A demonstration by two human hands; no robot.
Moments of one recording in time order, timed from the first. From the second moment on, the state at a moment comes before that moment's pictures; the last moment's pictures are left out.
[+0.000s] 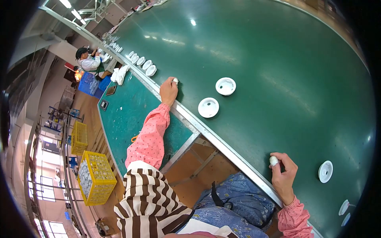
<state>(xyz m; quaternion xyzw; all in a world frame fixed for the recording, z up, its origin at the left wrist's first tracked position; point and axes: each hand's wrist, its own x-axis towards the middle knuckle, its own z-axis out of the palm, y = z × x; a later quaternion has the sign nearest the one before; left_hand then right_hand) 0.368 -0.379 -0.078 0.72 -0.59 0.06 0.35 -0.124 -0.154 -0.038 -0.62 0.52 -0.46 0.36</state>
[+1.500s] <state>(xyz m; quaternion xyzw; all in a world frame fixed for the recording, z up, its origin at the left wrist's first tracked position) 0.321 -0.346 -0.087 0.70 -0.60 0.09 0.39 -0.117 -0.144 -0.023 -0.76 0.42 -0.47 0.18</state>
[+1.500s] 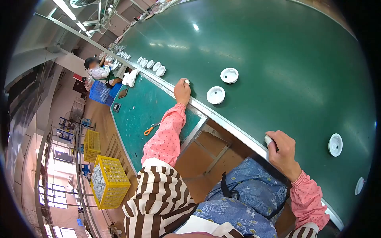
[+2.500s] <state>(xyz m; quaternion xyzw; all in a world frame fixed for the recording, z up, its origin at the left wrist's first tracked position) 0.359 -0.370 -0.014 0.73 -0.62 0.13 0.28 -0.117 -0.145 -0.024 -0.75 0.43 -0.46 0.19</state>
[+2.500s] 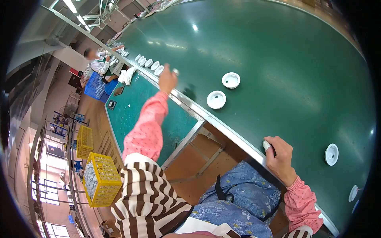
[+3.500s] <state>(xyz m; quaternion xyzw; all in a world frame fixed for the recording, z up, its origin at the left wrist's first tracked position) 0.371 -0.401 -0.083 0.77 -0.55 0.05 0.31 -0.119 -0.144 -0.021 -0.74 0.45 -0.45 0.21</state>
